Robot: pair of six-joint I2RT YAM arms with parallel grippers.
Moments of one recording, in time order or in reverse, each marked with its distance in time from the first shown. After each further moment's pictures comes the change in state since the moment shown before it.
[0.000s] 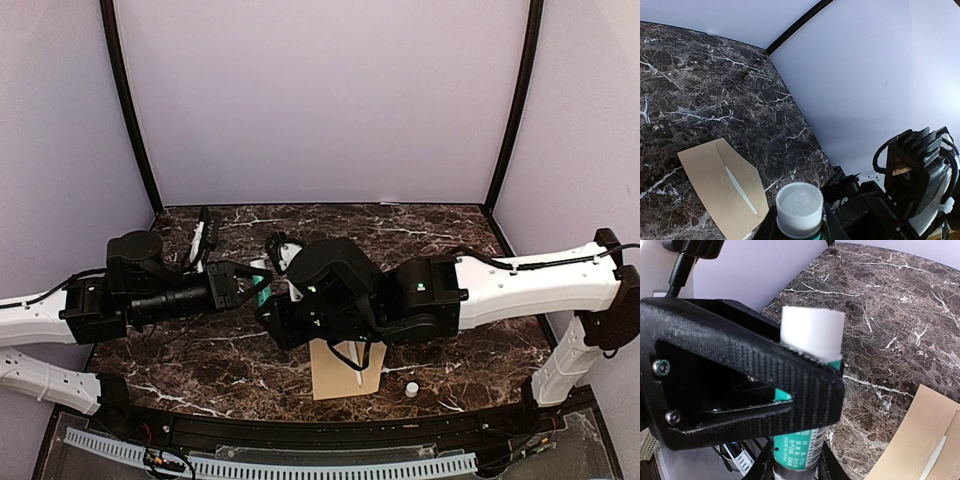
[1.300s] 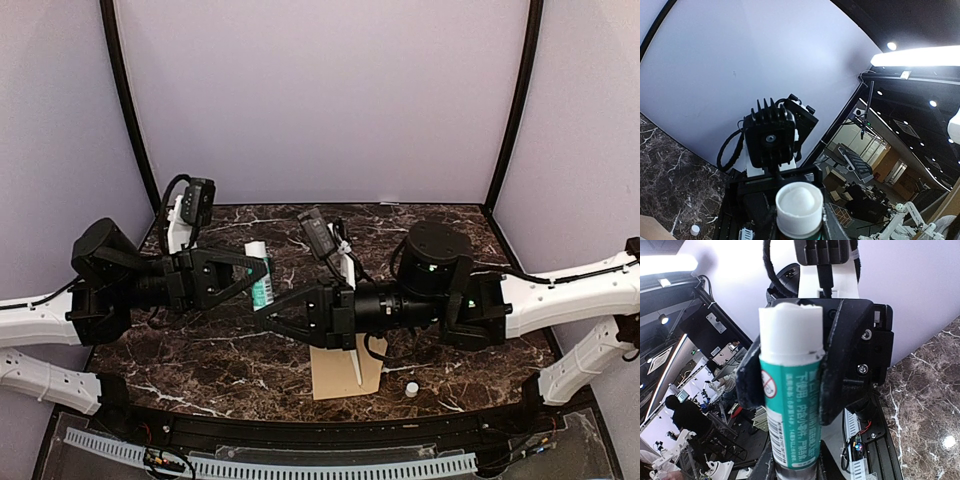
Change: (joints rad) left arm 0.020 0.014 -0.033 0.559 0.581 0.084; right arm -0.085 -0.262 -0.418 0.796 -0.668 0.031
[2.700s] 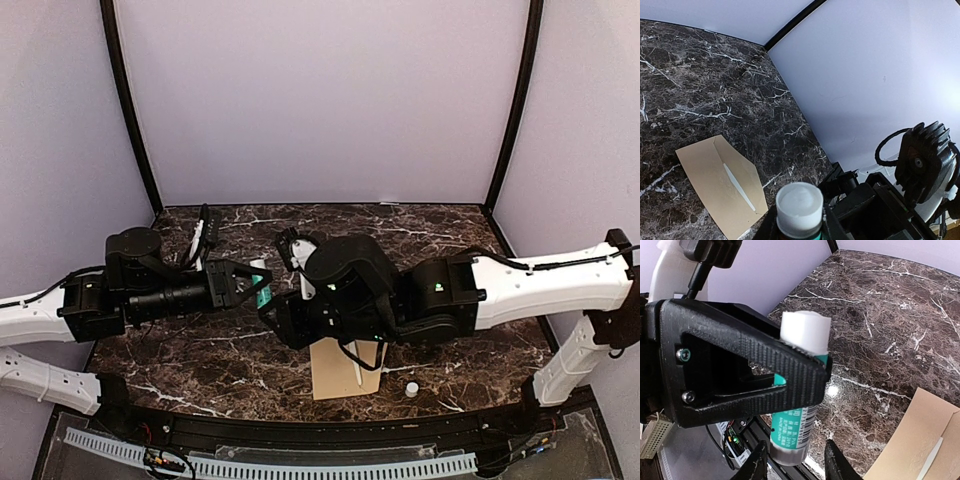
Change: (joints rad) left arm -0.005 -0.016 0.048 -0.586 -0.549 -0.084; right arm 0.090 0.197 0.355 -0.750 0.667 -0.050
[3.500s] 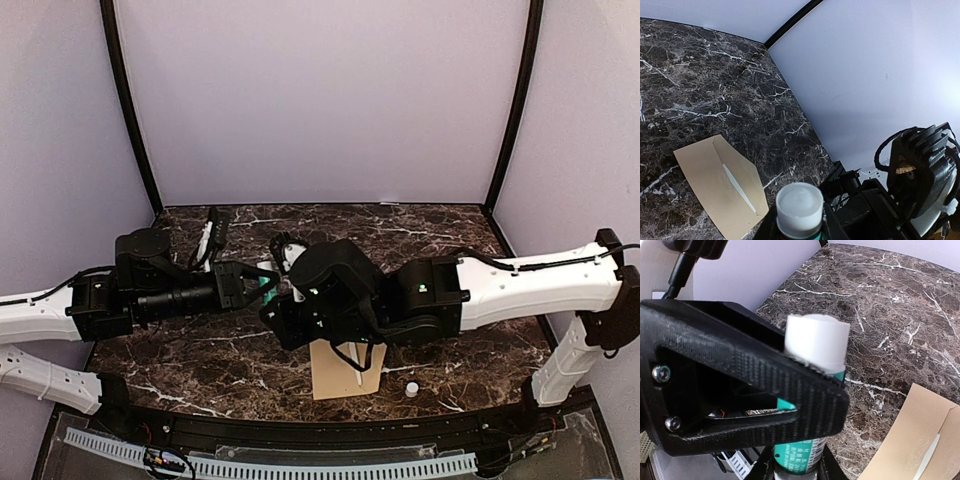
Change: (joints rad) left arm 0.000 0.045 0.000 0.034 0.017 0.000; right arm -0.002 0.057 0.048 -0.053 0.028 0.018
